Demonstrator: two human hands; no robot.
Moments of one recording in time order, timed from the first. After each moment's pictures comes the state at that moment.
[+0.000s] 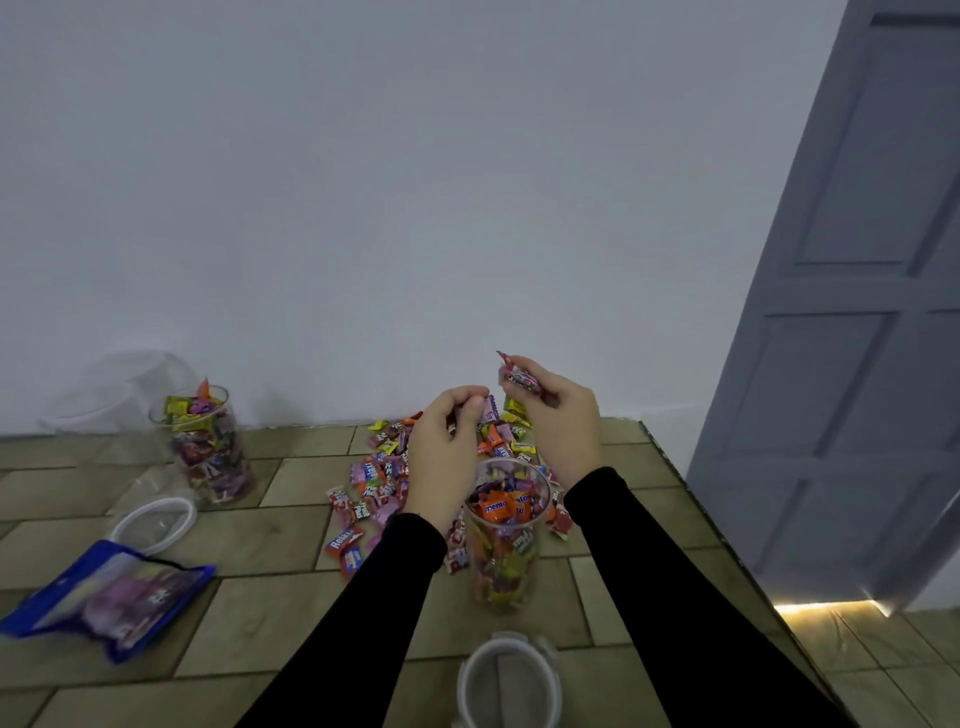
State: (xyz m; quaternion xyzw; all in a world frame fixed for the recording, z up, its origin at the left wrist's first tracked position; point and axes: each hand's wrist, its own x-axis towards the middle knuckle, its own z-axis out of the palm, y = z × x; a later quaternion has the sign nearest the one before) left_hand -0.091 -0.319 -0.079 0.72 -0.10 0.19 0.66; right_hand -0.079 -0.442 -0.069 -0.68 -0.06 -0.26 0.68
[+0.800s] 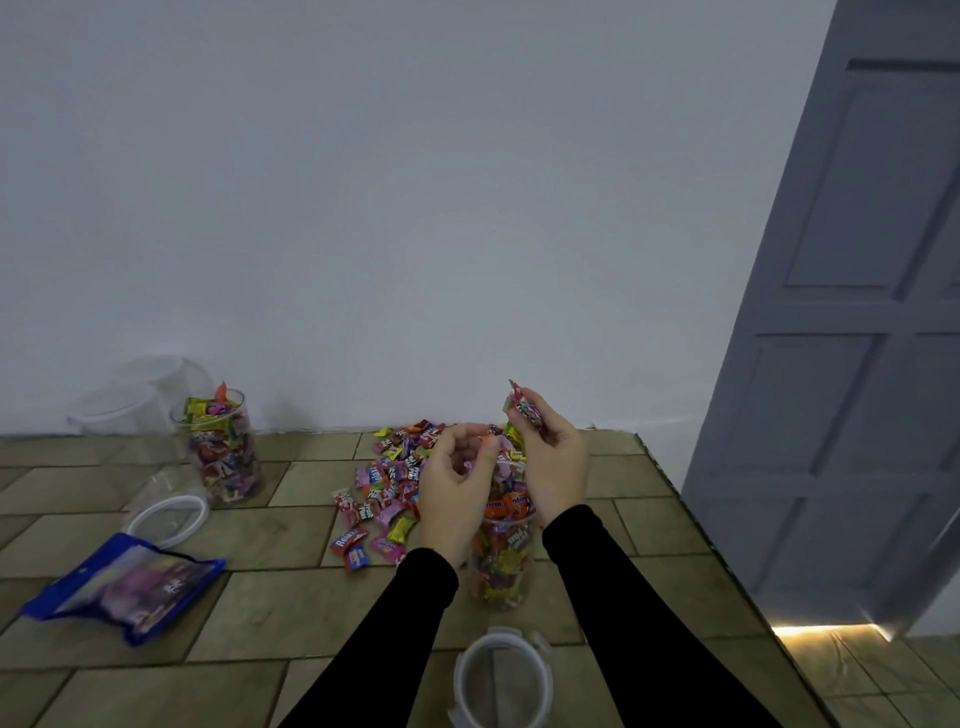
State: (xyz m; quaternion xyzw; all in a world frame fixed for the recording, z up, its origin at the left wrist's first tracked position) left_hand -0.124 -0.325 -0.102 0.68 -0.10 0.18 0.70; right_hand -0.104 -0.423 -0.092 -0.60 0.01 -0.28 0.75
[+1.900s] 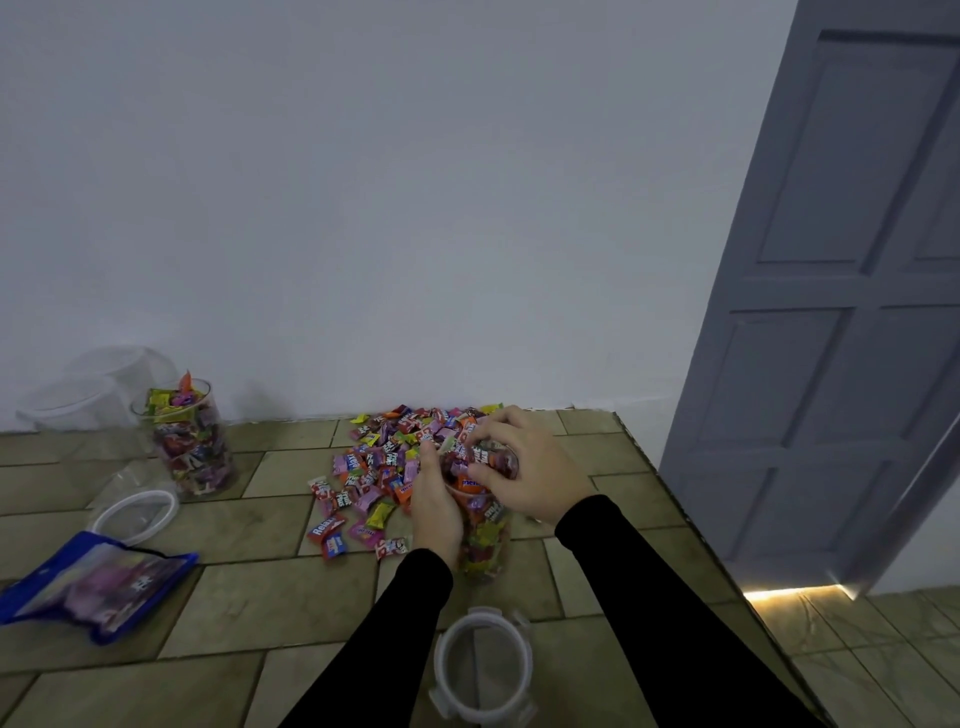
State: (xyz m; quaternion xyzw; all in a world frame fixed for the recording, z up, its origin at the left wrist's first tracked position) left_hand -0.108 -0.337 -0.159 0.56 0.00 0.01 0.83; right_hand -0.127 -0.460 -0.096 -0.90 -0.21 -0.20 0.33
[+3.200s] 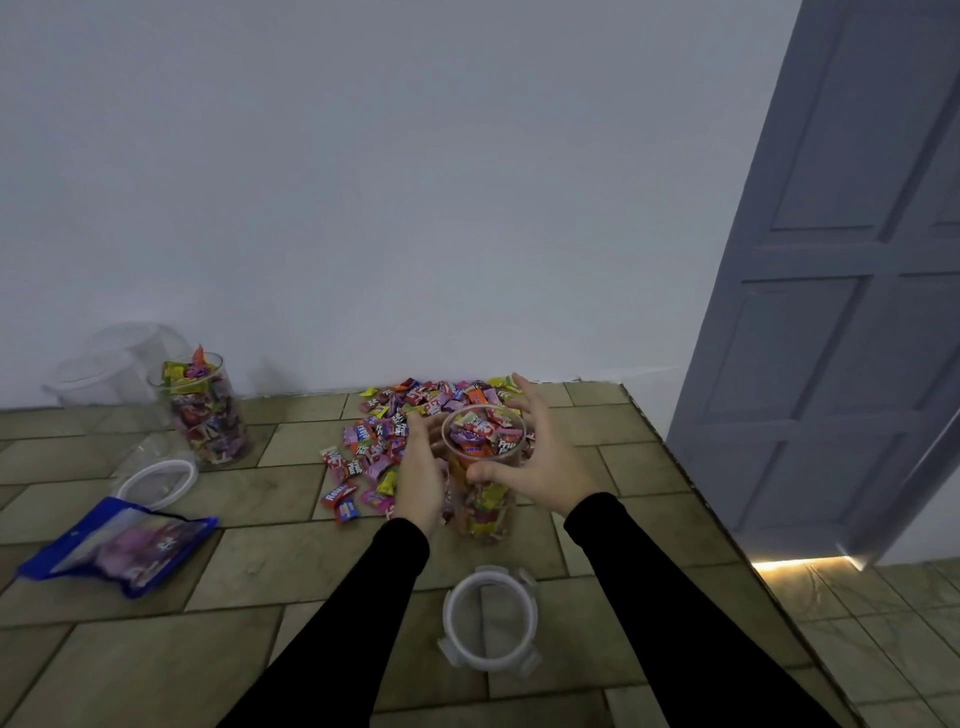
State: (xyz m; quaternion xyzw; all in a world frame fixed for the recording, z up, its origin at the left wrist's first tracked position) left_hand -0.117 -0.313 -0.146 0.64 0.00 0.02 0.77; right_hand -0.142 -0.460 -0.125 -0.83 -0.09 -0.10 0.54
